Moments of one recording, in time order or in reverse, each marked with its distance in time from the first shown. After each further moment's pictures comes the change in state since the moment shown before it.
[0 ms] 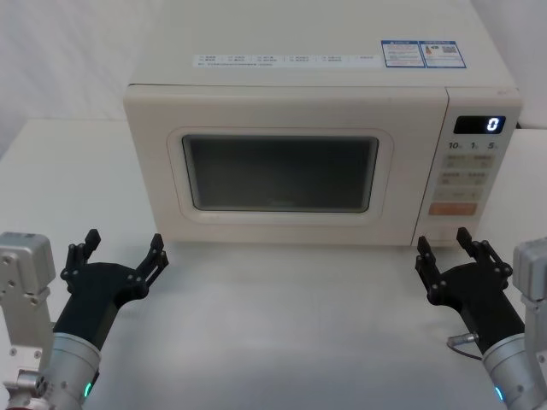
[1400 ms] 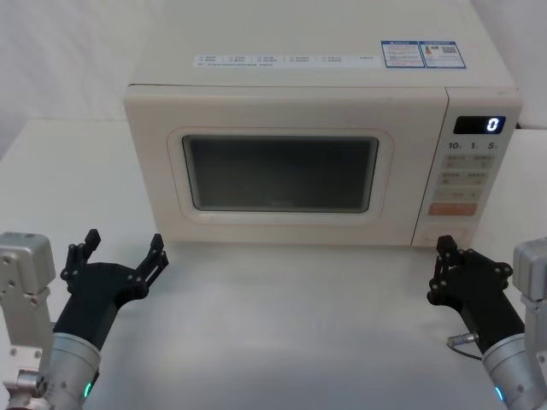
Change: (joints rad) left arm 0.000 0.000 0.000 0.000 0.000 0.000 0.000; right arm 0.000 0.000 0.000 0.000 0.000 0.000 0.000
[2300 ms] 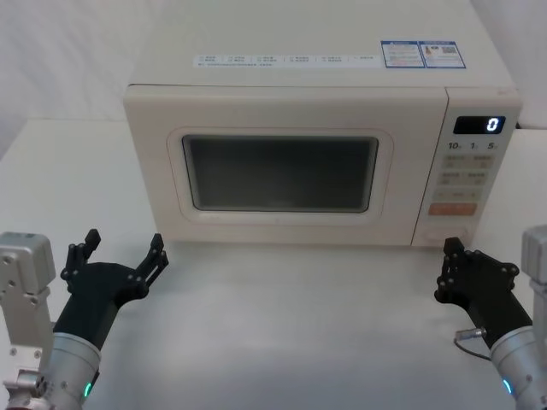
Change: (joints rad) left arm 0.000 0.000 0.000 0.000 0.000 0.000 0.000; right arm -0.004 -0.046 0.057 -0.032 0.009 0.120 0.049
